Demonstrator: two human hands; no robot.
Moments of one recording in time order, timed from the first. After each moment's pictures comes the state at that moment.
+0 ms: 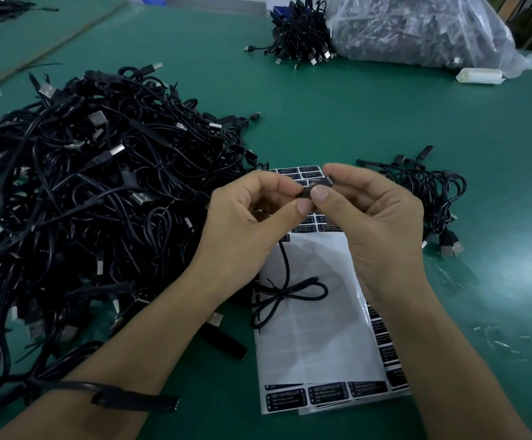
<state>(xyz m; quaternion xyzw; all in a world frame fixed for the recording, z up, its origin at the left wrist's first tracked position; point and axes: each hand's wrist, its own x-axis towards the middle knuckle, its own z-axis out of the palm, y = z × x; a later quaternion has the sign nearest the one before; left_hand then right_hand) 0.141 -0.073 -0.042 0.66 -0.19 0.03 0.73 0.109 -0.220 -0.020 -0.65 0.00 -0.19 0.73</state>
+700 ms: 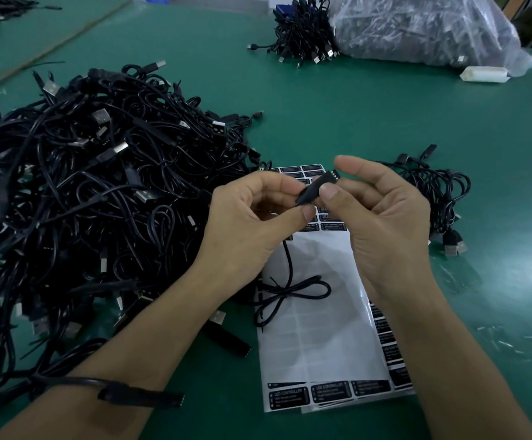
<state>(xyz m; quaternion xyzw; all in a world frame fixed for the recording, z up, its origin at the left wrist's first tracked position) 0.139 -0.073 -0.040 0.67 -0.17 0.03 0.72 0.109 -0.220 -0.017 -0.64 0.00 -0.18 0.75</state>
